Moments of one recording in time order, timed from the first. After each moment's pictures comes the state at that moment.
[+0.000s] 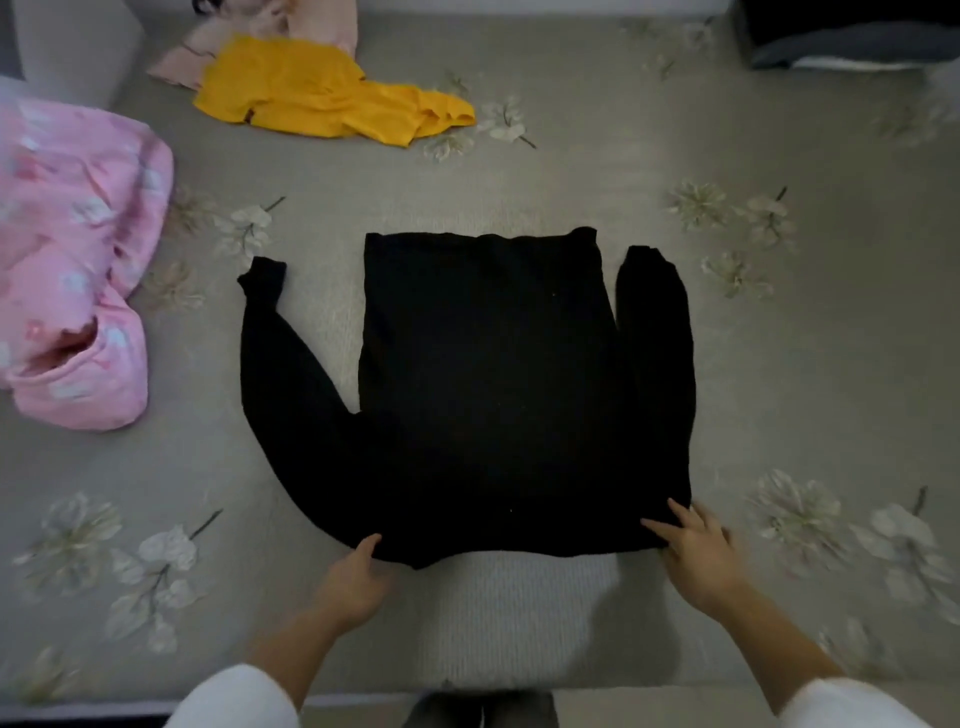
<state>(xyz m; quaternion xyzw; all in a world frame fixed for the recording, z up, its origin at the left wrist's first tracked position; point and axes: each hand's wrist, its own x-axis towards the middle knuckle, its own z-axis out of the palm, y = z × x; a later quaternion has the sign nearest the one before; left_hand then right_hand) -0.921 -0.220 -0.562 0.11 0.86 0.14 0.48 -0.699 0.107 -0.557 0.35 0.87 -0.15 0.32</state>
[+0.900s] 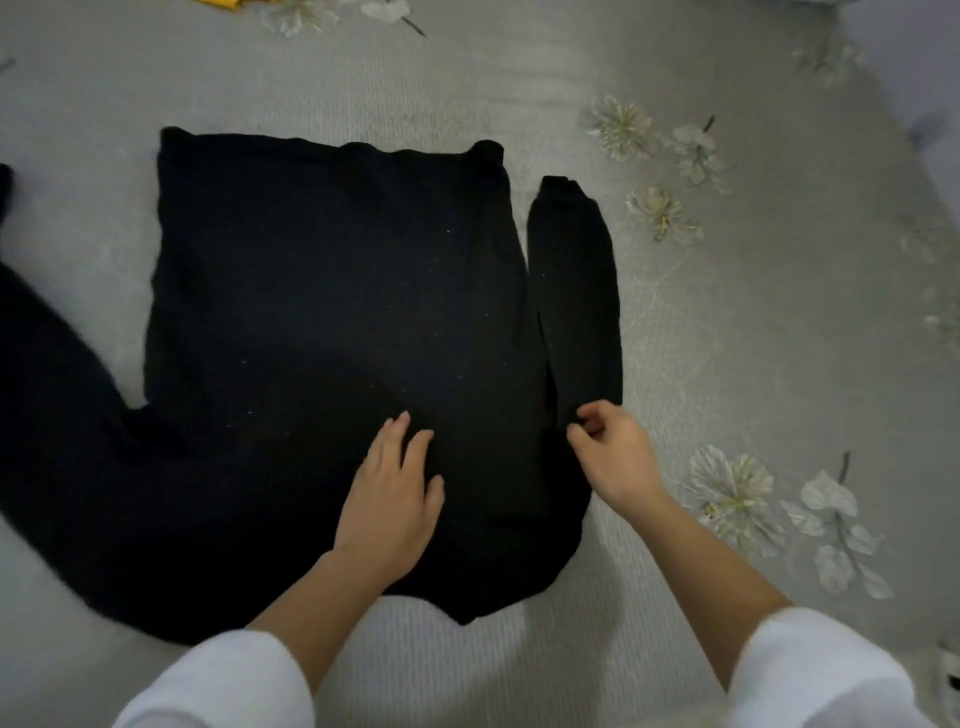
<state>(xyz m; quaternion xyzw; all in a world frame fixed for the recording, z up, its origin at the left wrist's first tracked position) -0.895 -0.023 -0.637 0.38 0.87 0.15 0.28 -0.772 0.179 -0.613 0.52 0.79 -0.32 0.04</state>
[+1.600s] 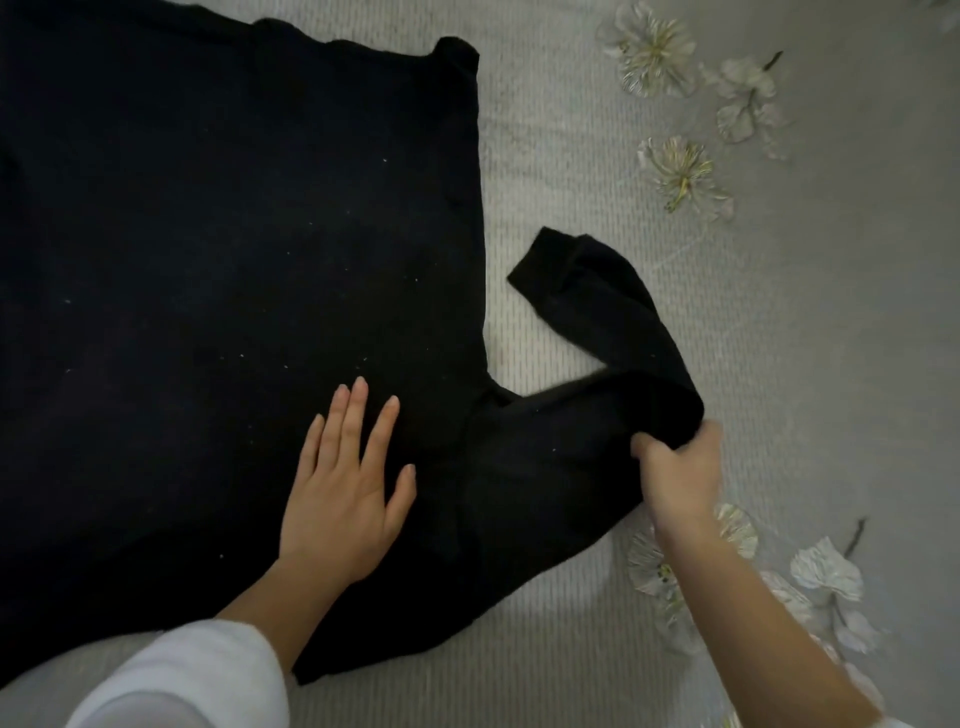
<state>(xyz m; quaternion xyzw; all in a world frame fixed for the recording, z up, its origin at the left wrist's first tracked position) -0.843 0.056 -0.716 0.36 0.92 0.05 0.16 -0.712 0.300 -0.658 0.66 0.62 -0.42 -0.11</state>
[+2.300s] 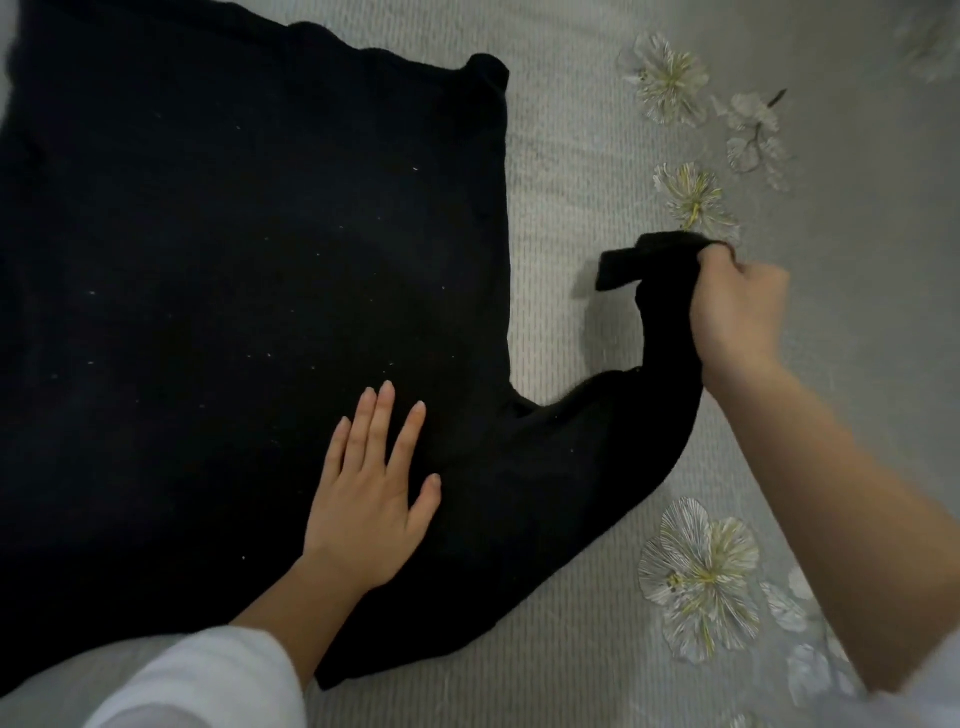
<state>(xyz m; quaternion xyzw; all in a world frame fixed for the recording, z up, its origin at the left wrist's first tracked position) -0.847 0.055 -0.716 0.36 0.91 0.08 0.20 -0.834 0.351 -0.585 0.55 0.73 -0.35 -0.19</state>
